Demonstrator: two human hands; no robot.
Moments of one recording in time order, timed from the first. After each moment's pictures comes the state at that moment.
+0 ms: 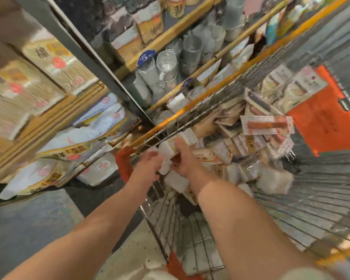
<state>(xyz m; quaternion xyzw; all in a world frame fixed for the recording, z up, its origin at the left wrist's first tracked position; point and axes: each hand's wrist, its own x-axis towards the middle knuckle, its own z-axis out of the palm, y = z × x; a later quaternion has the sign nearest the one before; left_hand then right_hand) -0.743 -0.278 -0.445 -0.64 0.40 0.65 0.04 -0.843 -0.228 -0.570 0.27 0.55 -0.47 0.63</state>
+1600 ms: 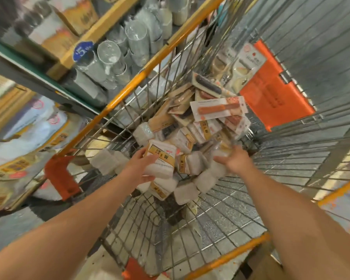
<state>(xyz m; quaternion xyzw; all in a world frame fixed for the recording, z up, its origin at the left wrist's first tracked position) -0.808 -0.226 -0.508 -0.61 0.35 0.70 0.14 -1.014 -0.001 -0.548 0.01 0.88 -0.13 0.45</state>
